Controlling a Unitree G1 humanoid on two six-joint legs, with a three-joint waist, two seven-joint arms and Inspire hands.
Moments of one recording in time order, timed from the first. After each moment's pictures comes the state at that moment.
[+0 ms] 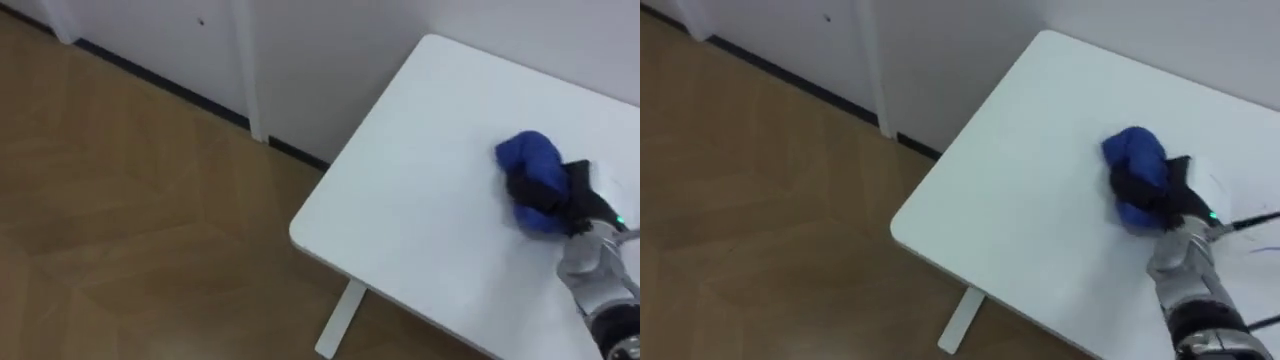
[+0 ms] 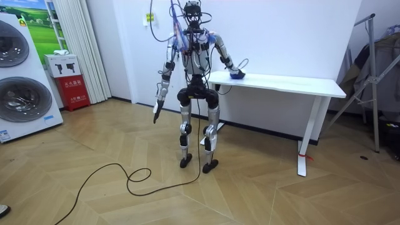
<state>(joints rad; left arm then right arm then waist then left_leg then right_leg) 0.34 0.26 0.20 1.09 -0.12 0.13 0.14 -0.30 -0.51 -0.09 1.09 -0.34 -0.05 -0.44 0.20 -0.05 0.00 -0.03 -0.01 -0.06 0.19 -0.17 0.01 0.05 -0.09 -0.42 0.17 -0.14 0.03</state>
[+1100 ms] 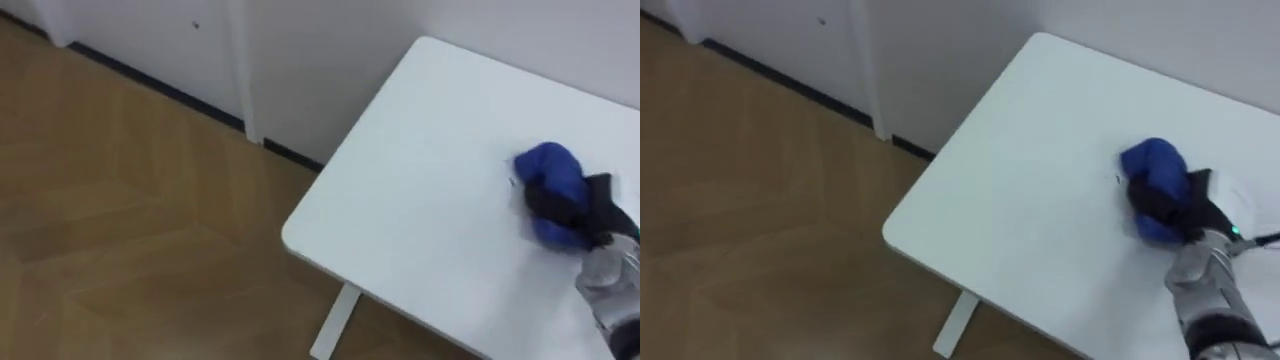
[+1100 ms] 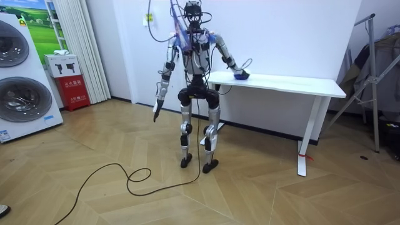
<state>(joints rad) 0.32 0.27 0.23 1.12 -0.12 0.08 0.11 -0.29 -0.53 -0.11 1.10 -0.34 -0.05 -0.41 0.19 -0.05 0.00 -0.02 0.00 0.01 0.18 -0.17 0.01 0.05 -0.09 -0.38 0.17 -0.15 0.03</state>
